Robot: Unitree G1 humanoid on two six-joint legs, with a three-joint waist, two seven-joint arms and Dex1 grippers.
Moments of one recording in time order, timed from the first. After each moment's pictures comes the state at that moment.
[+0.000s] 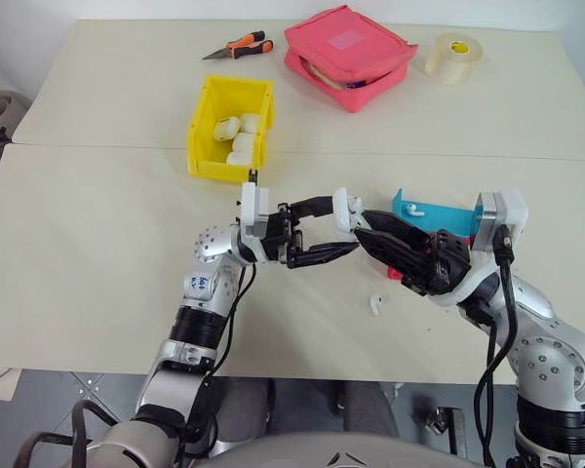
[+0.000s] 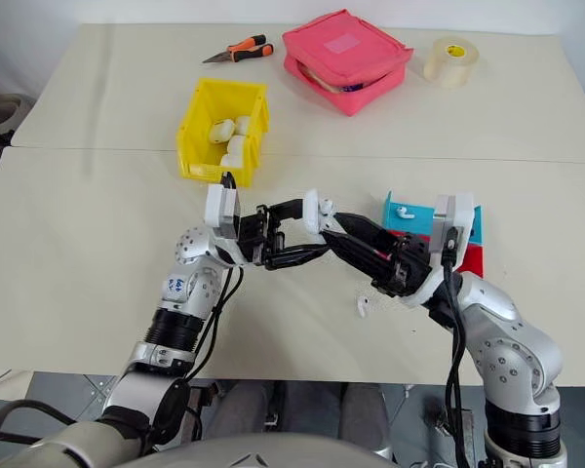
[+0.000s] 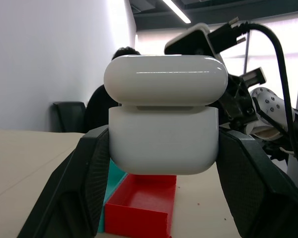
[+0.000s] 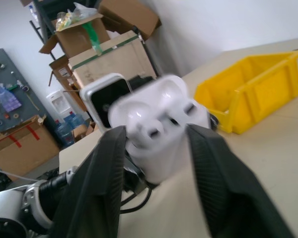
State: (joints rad) left arm -0.54 0.06 -0.08 0.28 -0.51 -0.08 -1.25; right arm -0.07 -0.47 -0.17 -0.55 1.03 0.63 0.69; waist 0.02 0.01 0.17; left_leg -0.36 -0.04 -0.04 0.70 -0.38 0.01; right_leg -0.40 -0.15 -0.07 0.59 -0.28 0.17
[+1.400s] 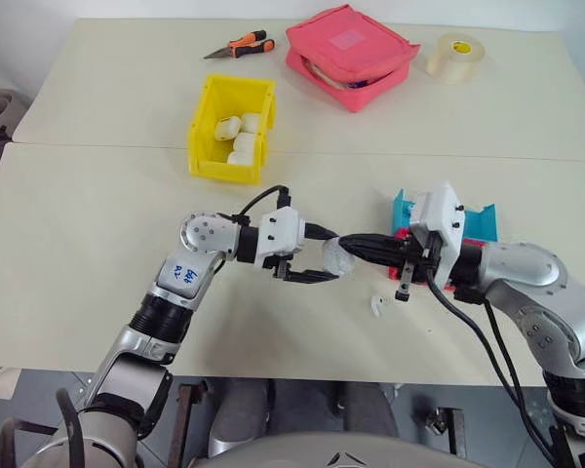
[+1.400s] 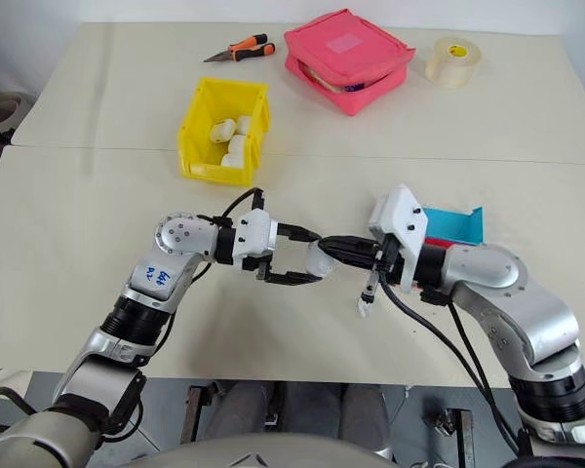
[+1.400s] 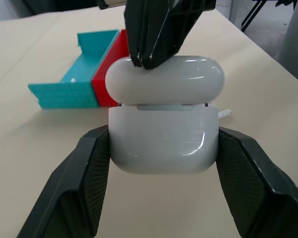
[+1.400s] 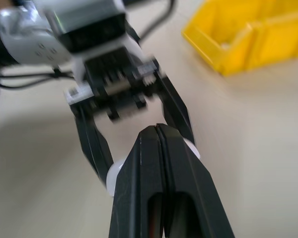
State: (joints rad) left arm -0.58 0.35 -0.28 0.14 -0.17 0.00 -1.13; right arm -0.19 -0.75 -0.01 -0.53 0.65 0.62 0.78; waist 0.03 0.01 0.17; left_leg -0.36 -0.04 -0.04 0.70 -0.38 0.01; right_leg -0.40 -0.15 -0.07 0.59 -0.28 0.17
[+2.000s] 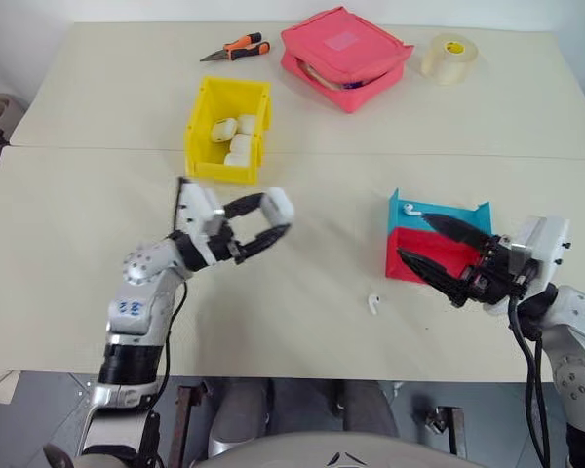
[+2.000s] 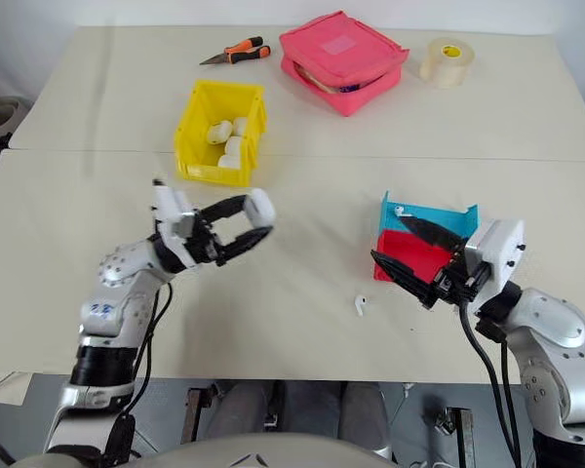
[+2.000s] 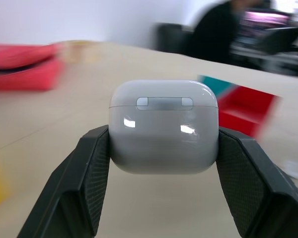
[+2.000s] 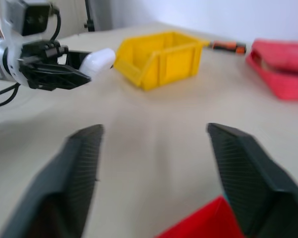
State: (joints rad) left arm -0.27 0.31 0.12 -0.11 -0.41 0.23 -0.73; right arm 0.11 -0.60 -0.32 -0.56 0.67 0.30 0.82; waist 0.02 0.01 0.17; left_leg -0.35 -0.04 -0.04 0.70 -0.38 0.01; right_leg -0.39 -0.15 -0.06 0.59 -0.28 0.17
